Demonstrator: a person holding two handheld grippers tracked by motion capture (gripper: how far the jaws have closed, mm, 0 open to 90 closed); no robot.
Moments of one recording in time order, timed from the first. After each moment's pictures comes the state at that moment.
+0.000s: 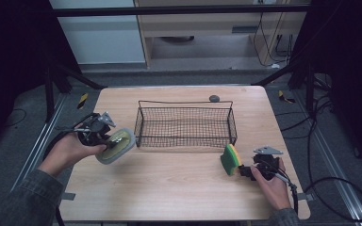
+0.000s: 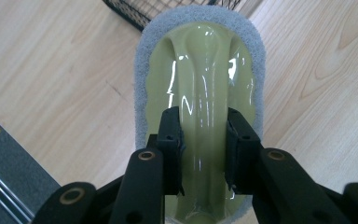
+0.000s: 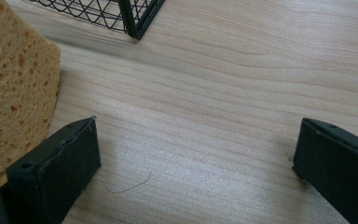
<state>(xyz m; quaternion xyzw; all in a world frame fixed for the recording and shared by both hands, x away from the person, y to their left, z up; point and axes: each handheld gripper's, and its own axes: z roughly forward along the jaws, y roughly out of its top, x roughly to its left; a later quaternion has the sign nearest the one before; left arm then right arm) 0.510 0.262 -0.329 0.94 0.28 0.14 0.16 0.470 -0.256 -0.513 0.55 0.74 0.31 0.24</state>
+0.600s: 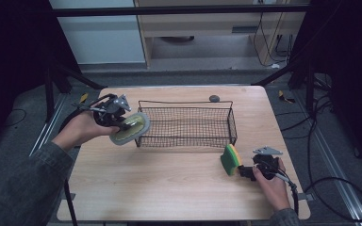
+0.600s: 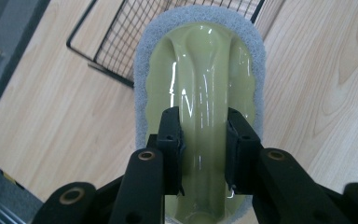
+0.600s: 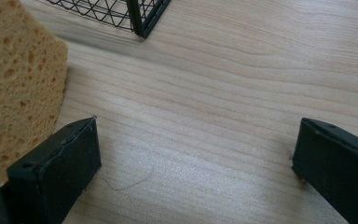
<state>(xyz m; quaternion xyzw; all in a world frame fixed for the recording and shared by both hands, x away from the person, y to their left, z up) 0.555 0.221 -0.301 0.96 0.18 0.15 0.17 0.468 -0.256 -0.514 0.54 0.74 0.32 0.24</state>
